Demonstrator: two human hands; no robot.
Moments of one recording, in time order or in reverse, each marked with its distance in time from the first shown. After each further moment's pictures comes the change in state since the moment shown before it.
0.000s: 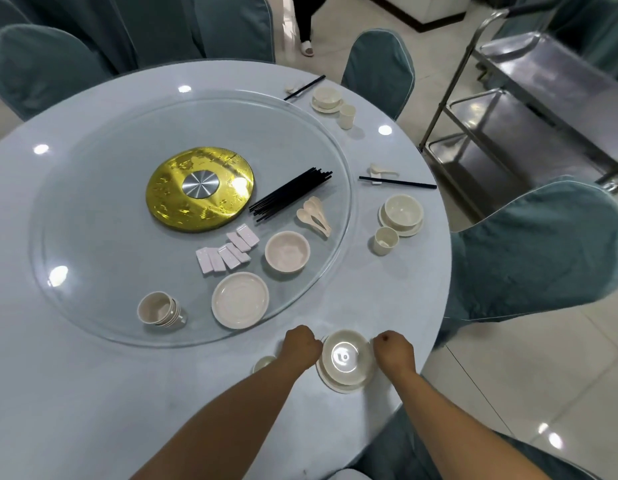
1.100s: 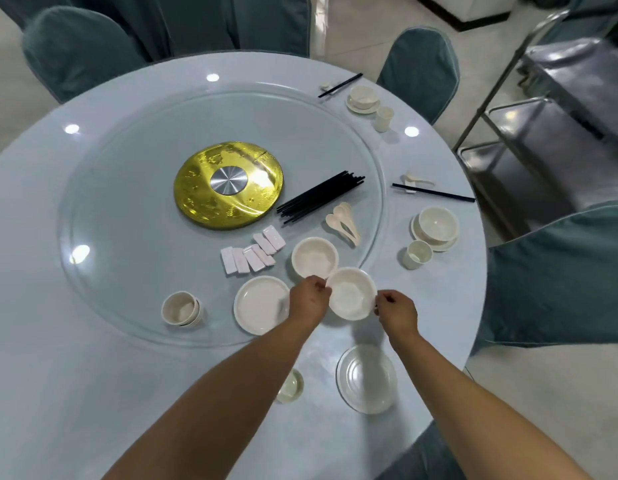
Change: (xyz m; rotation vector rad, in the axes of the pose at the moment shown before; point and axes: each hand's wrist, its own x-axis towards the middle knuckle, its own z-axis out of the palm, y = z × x) left_hand 0.056 0.014 -0.080 -0.446 0.300 0.055; right_hand 0.034 -0.105 -0.001 0.393 0.041 -0.187
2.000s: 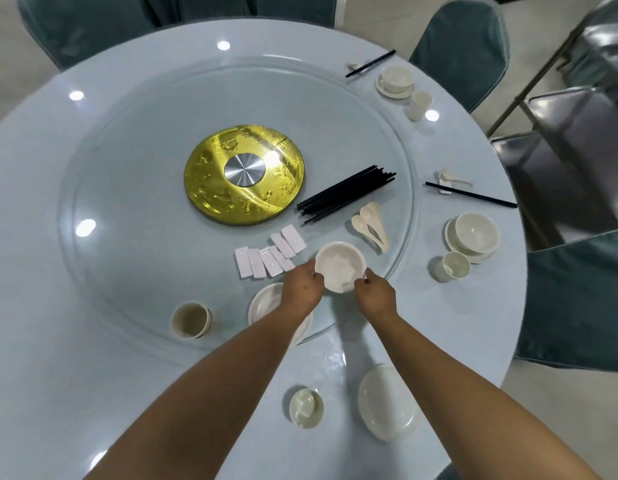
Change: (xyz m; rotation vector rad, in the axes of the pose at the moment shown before) left_hand 0.079 -0.027 -0.040 0.011 0.023 0.025; right_hand 0.043 -0.060 0.096 -0.391 -0.146 -0.123
